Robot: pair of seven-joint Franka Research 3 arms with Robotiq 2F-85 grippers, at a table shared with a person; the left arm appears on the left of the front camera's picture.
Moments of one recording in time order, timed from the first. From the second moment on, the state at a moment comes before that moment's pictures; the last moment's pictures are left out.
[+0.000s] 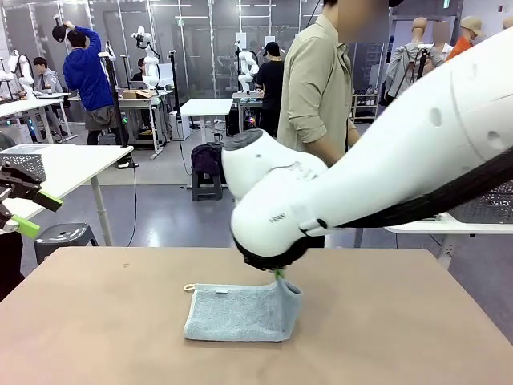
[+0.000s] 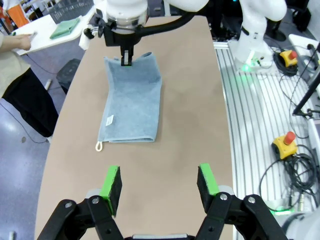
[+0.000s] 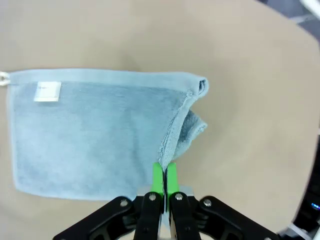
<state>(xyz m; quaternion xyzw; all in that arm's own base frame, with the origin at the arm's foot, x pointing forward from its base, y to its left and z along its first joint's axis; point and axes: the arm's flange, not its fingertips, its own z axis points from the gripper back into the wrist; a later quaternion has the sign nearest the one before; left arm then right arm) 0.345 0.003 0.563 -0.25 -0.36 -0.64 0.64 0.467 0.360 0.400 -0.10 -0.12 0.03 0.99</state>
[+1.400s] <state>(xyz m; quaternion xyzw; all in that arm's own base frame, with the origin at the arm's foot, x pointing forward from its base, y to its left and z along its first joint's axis) 0.345 0.003 0.563 -0.25 -0.36 -0.64 0.64 0.476 0.486 0.406 -0.04 -0.13 0.02 0.99</state>
